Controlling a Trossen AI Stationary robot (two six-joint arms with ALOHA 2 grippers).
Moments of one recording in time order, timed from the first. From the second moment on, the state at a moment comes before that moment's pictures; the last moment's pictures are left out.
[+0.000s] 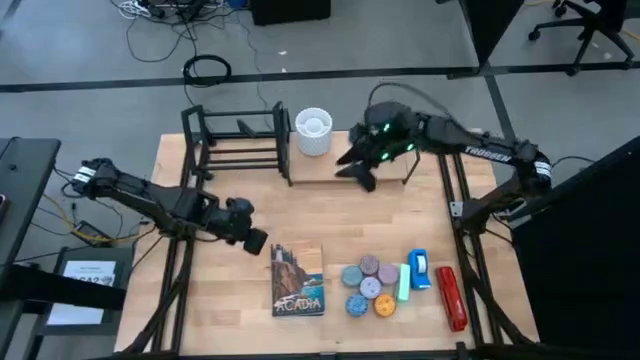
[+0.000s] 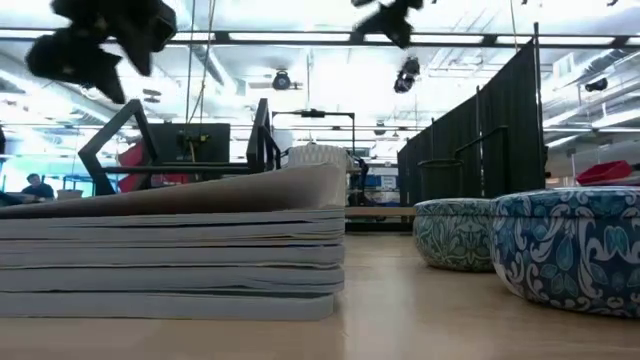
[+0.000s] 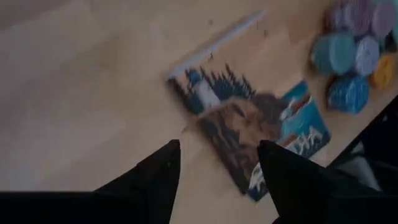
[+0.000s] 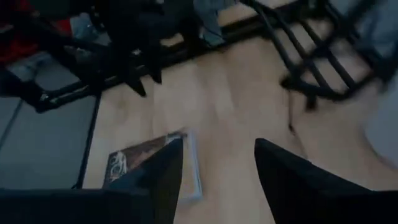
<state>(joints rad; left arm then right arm) -0.35 1.10 0.93 -0.87 -0.09 -1.39 -0.19 1.48 1.51 -0.60 -0.25 0.20</state>
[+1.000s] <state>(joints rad) -0.62 1.41 0.78 -0.44 -0.30 -2.02 0.00 1.95 1.51 -0.67 -0.38 0.51</state>
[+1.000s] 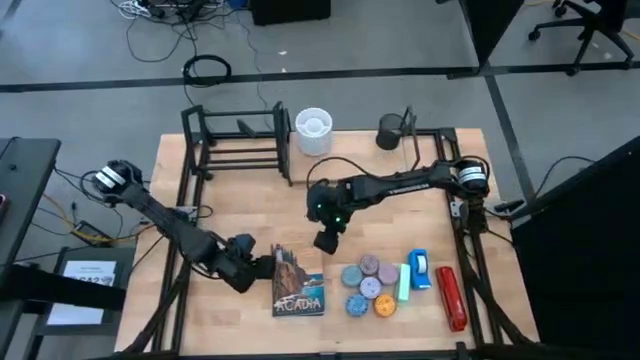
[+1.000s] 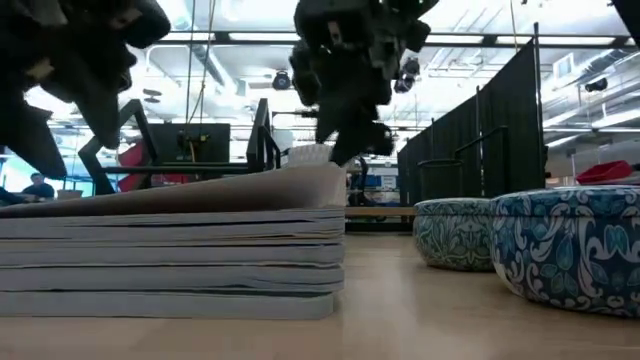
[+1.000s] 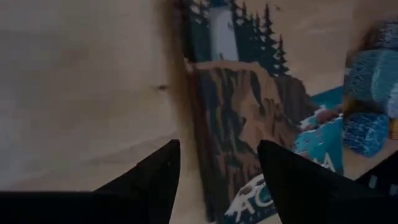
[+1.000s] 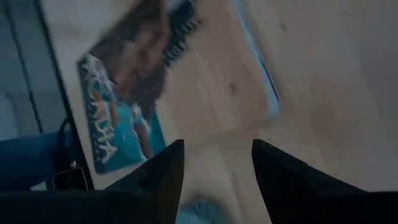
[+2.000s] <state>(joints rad) -0.58 1.57 0.78 -0.35 -0.30 -2.05 0.05 2.08 1.51 -0.46 -0.54 0.51</state>
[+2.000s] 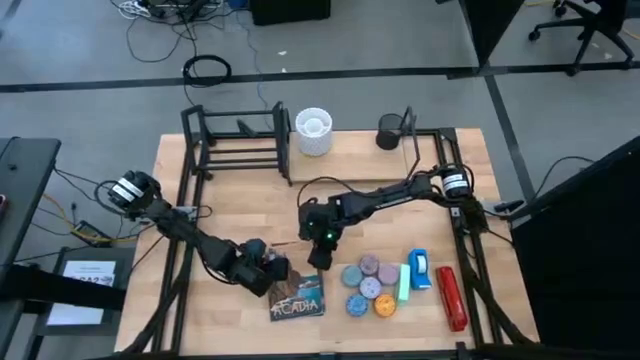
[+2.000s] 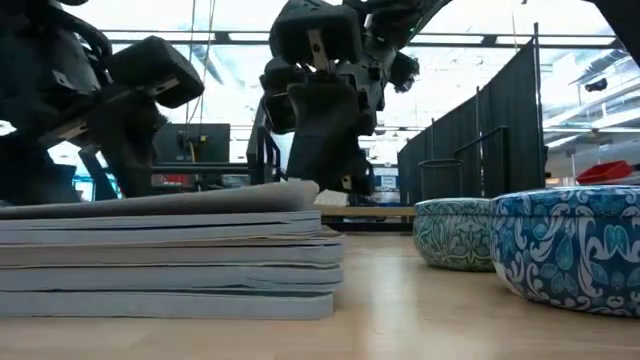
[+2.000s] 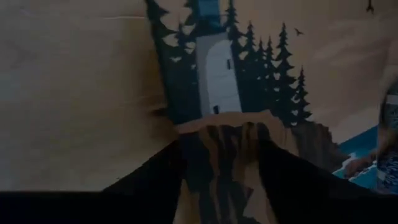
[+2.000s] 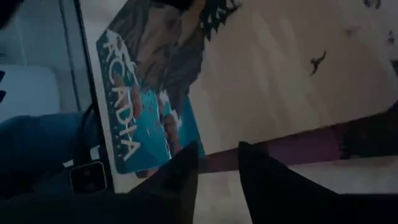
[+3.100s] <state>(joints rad) -0.59 1.53 1.27 -1.06 -0.52 -1.98 0.01 1.81 1.50 -0.70 -0.41 0.27</state>
